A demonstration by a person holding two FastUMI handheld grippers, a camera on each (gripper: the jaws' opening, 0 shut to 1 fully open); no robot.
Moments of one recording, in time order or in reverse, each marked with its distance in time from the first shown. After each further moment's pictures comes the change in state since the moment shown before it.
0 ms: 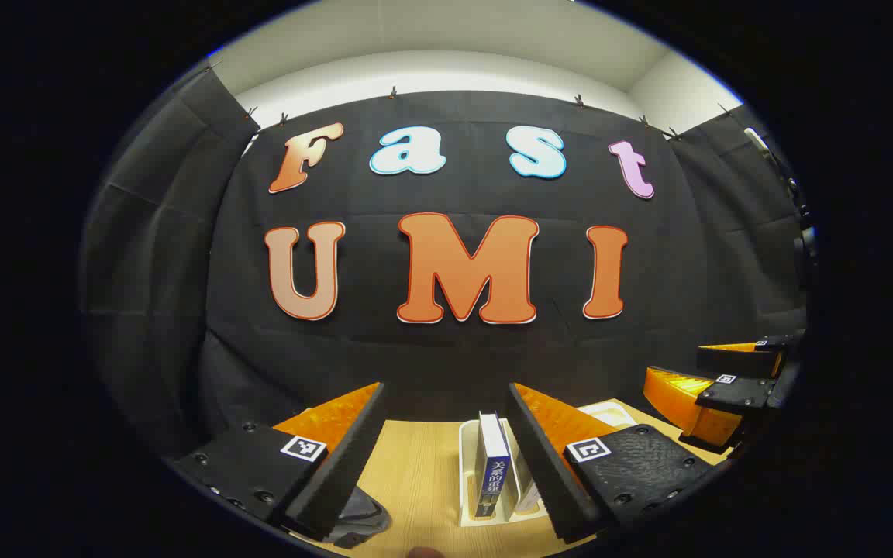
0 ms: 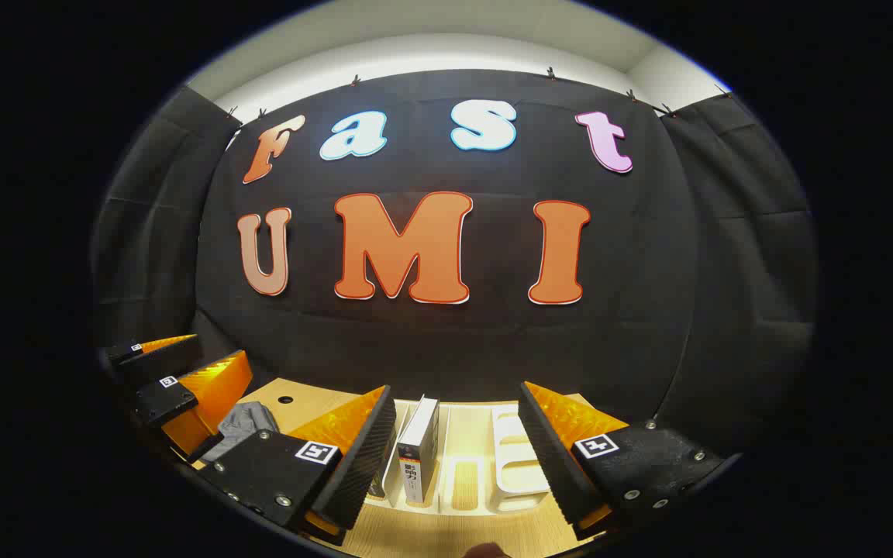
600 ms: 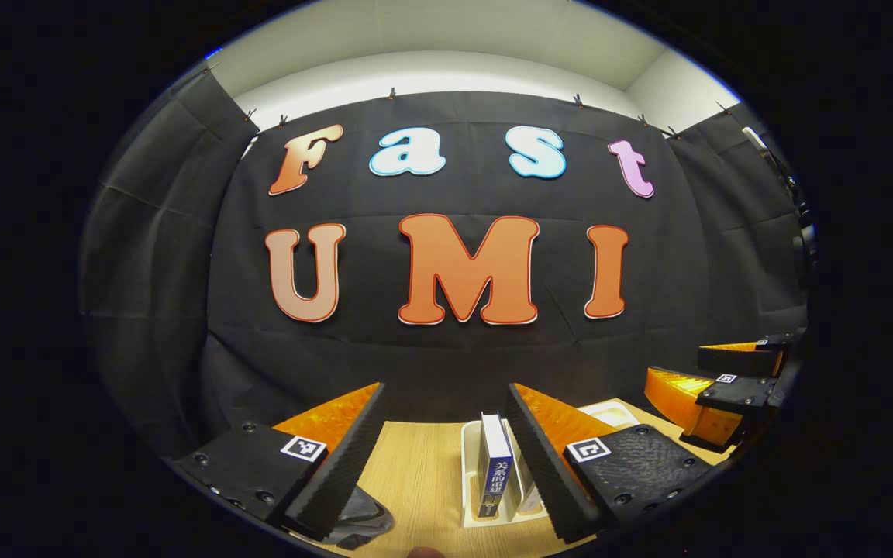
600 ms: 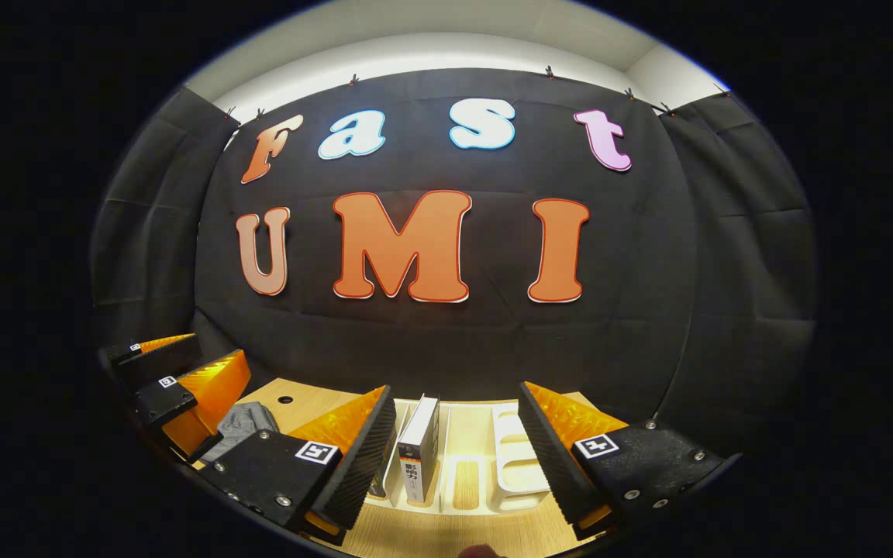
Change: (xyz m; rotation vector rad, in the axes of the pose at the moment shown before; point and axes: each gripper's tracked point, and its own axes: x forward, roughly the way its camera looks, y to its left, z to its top) left arm 0.001 0.002 0.000 0.011 0.000 0.006; right arm 0.003 -0.002 -0.004 0.005 0.007 -0.007
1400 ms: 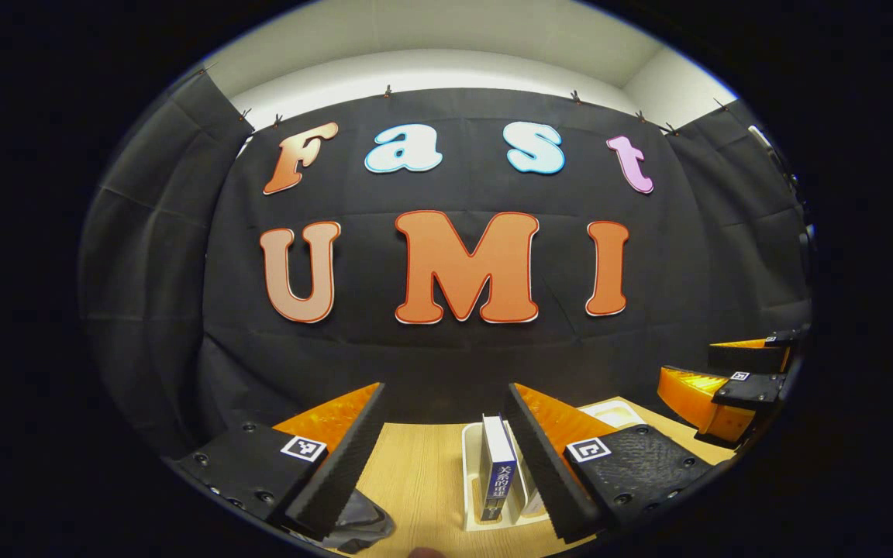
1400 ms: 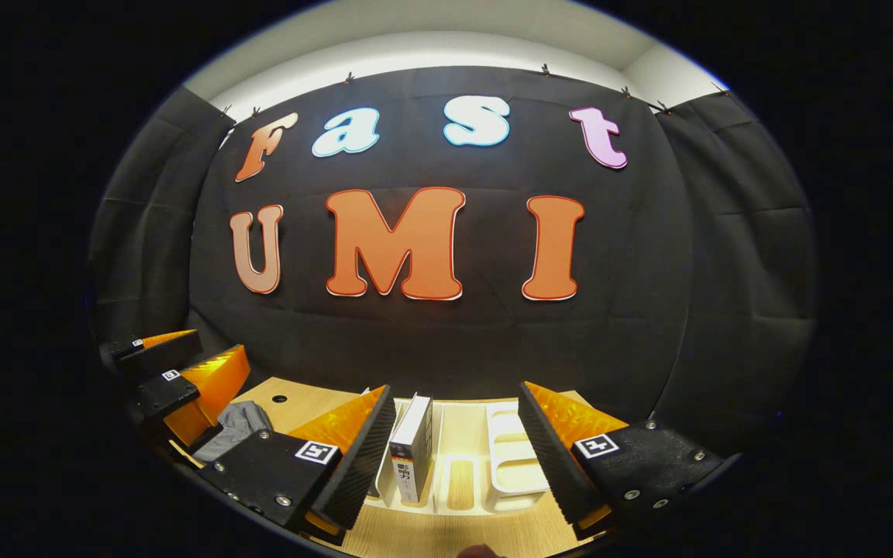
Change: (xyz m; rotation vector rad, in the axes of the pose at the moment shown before) left arm 0.017 -0.003 -0.003 0.016 -0.006 -0.007; right arm 0.004 -0.008 -0.005 0.008 0.004 -0.017
